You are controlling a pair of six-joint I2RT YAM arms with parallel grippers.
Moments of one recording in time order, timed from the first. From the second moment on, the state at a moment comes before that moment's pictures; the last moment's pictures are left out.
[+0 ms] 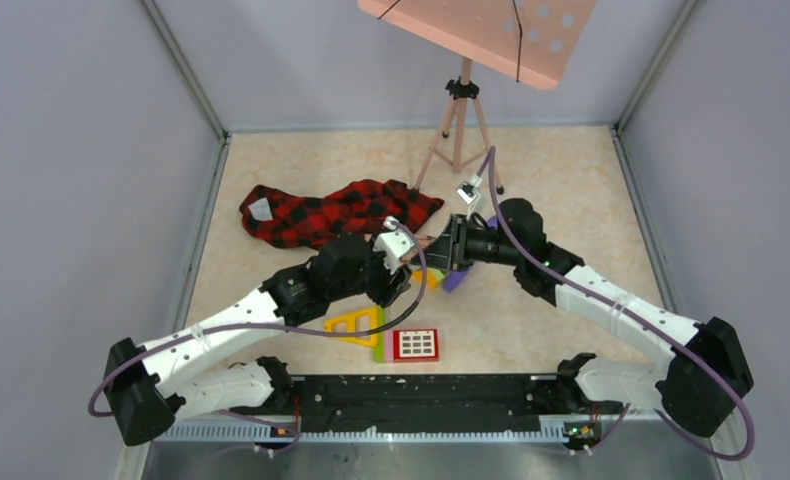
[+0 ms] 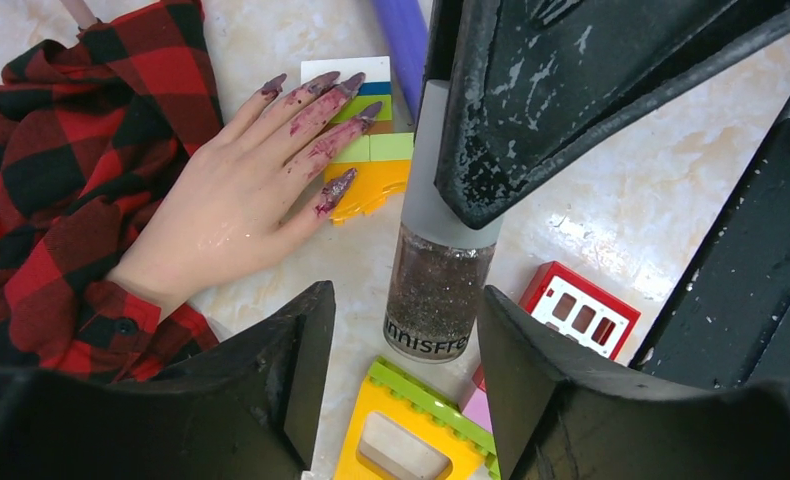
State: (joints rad) left arm -0.91 1.04 0.82 -0.30 0.04 0.05; right arm 0.68 1.16 0.78 0.09 -0.54 0.78
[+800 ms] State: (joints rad) left arm -0.91 1.05 0.82 -0.30 0.12 0.04; right arm 0.71 1.17 0.79 0.07 -0.55 0.74
